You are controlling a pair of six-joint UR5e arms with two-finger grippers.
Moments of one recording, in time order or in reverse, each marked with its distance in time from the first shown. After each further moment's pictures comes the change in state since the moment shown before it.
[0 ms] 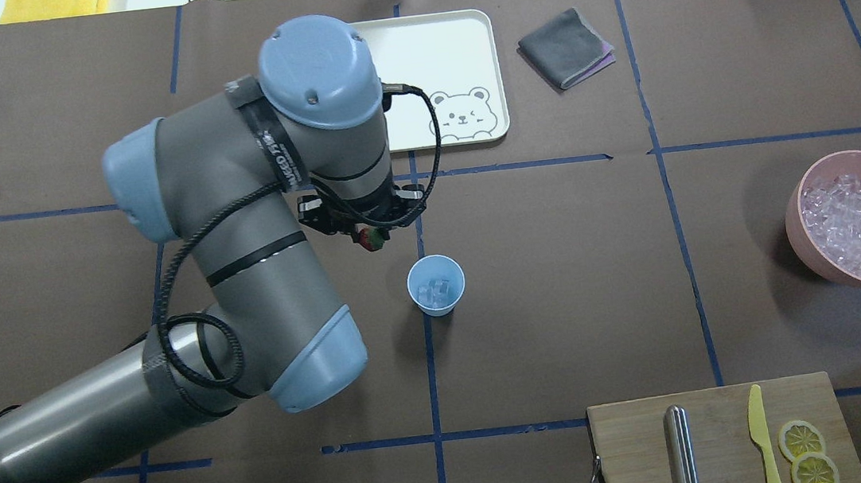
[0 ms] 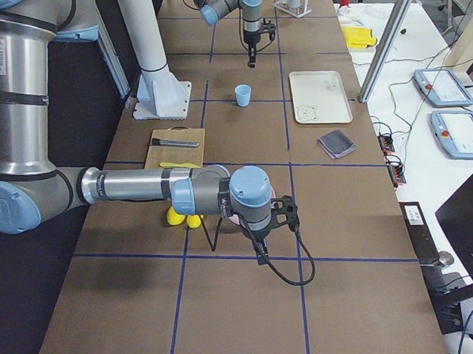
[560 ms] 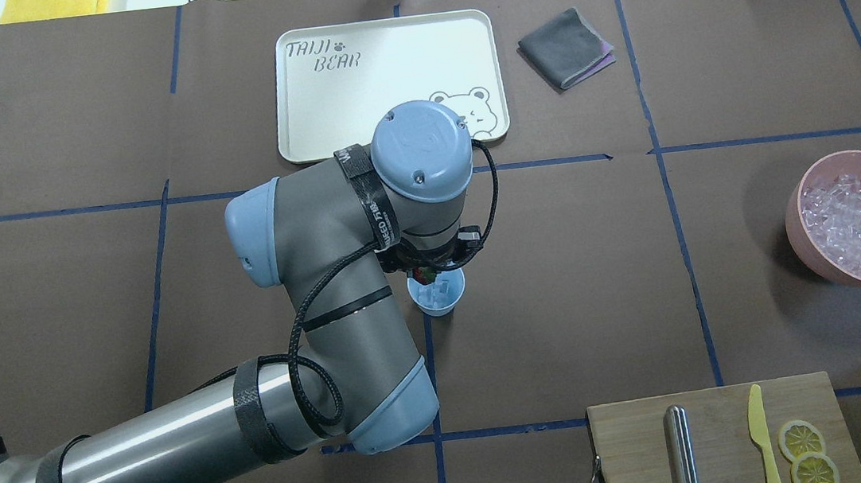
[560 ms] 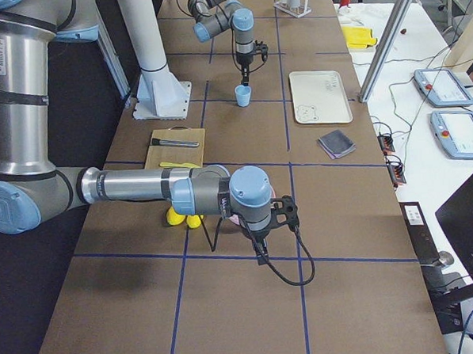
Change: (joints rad) left arm 0.101 -0.042 0.113 -0.078 0.077 -0.101; right arm 0.000 0.000 0.000 0.000 0.000 0.000
